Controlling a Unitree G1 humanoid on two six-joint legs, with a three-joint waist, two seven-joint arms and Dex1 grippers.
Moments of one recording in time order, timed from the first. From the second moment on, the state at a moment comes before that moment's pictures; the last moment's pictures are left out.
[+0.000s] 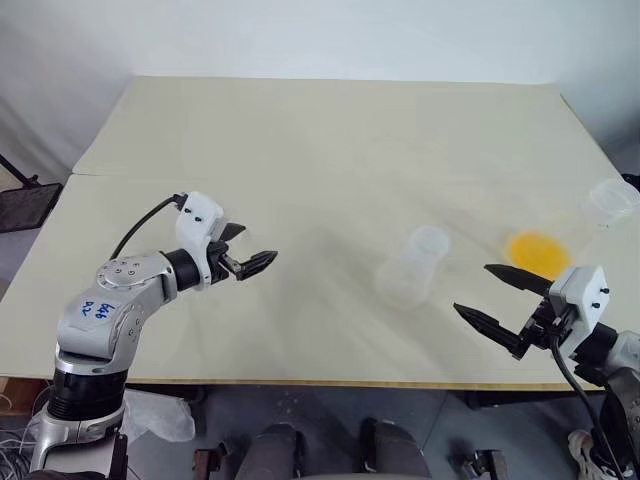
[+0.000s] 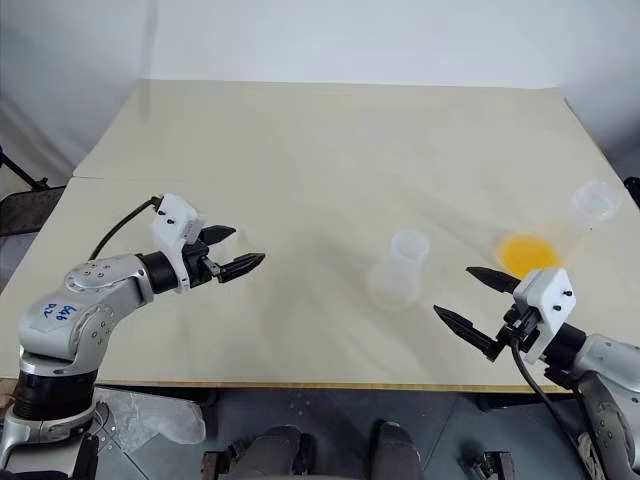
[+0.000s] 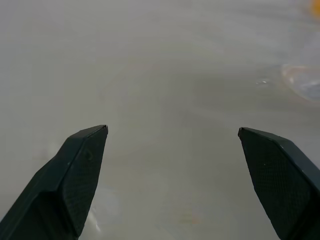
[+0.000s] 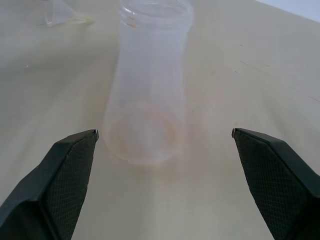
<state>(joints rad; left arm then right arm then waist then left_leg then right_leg) -0.41 0.60 0.13 -0.37 -0.48 0.90 -0.55 0.17 -0.73 -0.41 -0.39 0.56 0.26 0.90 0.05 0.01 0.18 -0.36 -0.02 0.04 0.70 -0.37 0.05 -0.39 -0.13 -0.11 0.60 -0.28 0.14</state>
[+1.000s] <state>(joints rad) -0.32 0.61 0.13 -0.48 -0.39 1.03 -0.34 0.08 -0.75 -0.39 -0.34 0.56 0.27 0.95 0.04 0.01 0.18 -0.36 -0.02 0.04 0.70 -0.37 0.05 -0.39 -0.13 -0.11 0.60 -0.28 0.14</state>
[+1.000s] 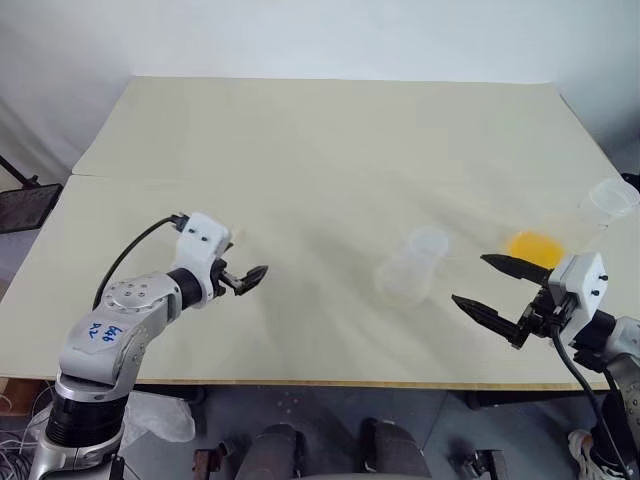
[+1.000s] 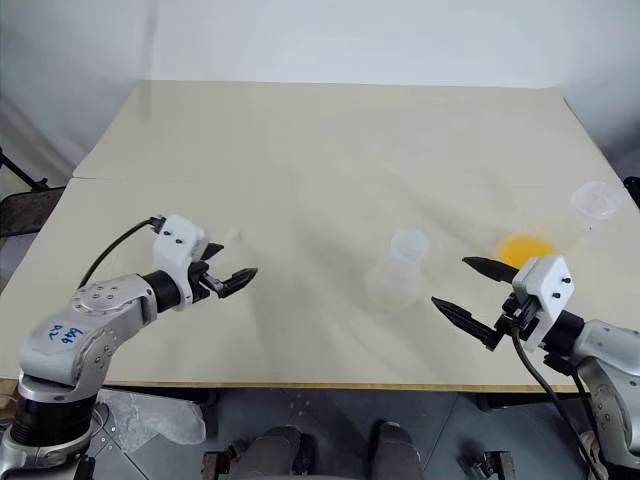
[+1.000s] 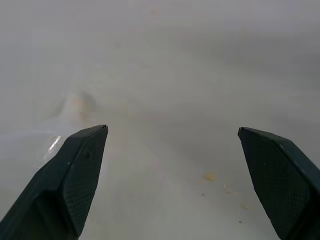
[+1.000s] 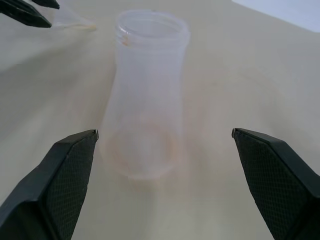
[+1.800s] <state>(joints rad) -0.38 0.63 0.24 -0.44 -0.36 1.10 -0.25 0.04 -0.77 -0.37 -0.28 0.55 0.27 0.98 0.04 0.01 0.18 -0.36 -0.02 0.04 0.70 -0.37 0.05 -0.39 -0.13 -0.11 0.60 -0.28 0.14</state>
